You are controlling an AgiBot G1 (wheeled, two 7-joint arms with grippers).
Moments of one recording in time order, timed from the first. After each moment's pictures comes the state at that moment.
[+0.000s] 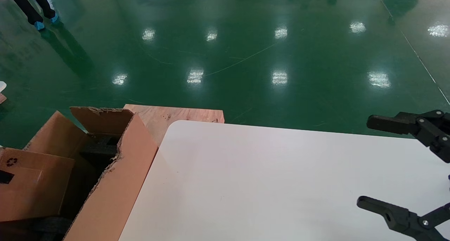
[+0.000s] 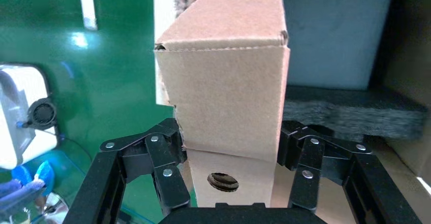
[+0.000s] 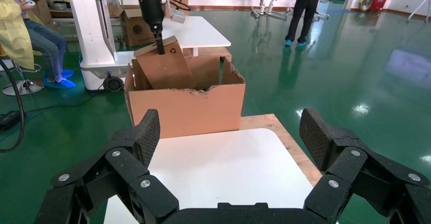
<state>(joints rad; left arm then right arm) -2.53 0.31 2.21 -0.79 1.57 1.33 -1.15 1.09 -0.59 -0.33 1.27 -0.70 -1.48 0.16</state>
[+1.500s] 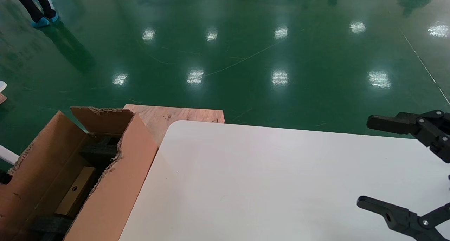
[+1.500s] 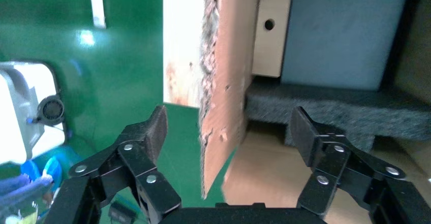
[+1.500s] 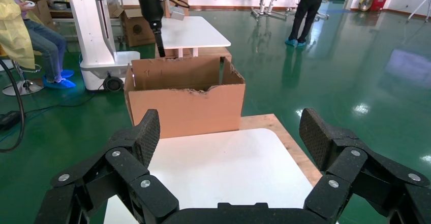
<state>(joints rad) -2.54 0.33 2.19 -0.78 1.55 1.33 -1.12 1.09 -0.59 -0.33 1.27 -0.70 -1.47 0.16</state>
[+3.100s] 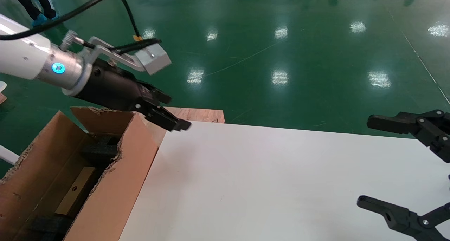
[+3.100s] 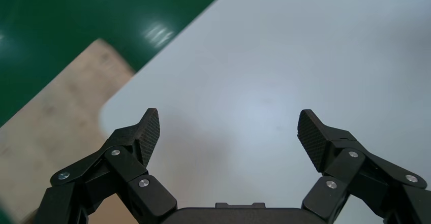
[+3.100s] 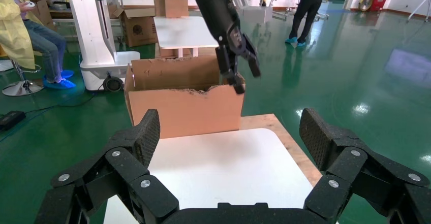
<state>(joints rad) -2.22 0.57 1.65 -1.22 1.22 1.23 -1.01 1.09 -0.59 -0.33 1.27 -0.69 -1.47 0.16</state>
